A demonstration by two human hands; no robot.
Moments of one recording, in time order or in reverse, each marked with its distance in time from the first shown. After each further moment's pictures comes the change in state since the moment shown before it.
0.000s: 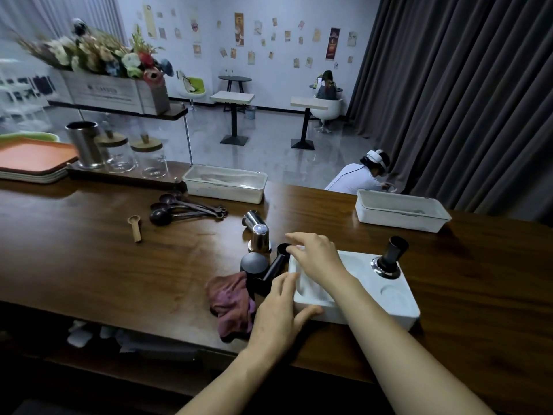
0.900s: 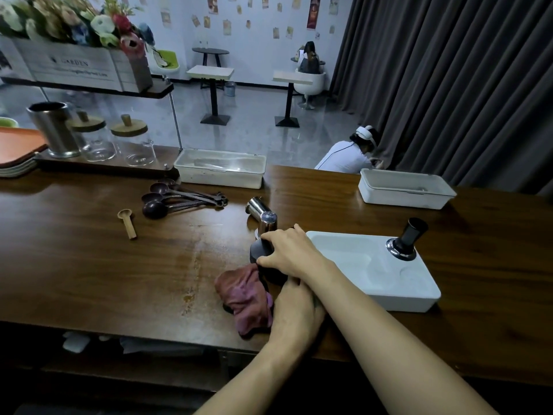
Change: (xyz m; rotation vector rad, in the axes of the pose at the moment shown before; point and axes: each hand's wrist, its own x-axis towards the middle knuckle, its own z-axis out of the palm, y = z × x) left_hand 0.014 -0.005 0.000 -0.002 -0.089 -0.008; right_hand 0.024 -0.053 0.057 -0.324 -0.206 -0.132
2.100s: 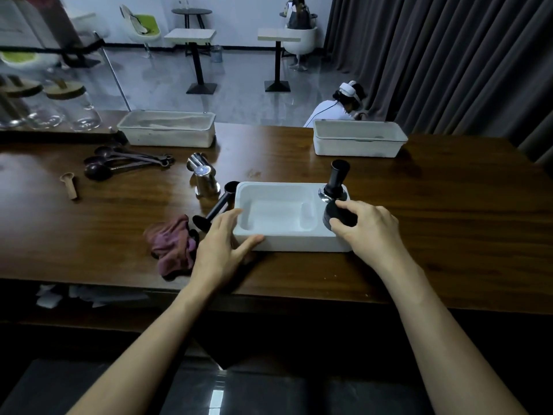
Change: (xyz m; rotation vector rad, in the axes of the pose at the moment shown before) left_hand -0.014 0.009 0.006 0.015 0.162 -0.050; right_hand -0.204 0.184 -0.042 0.231 0.378 0.406
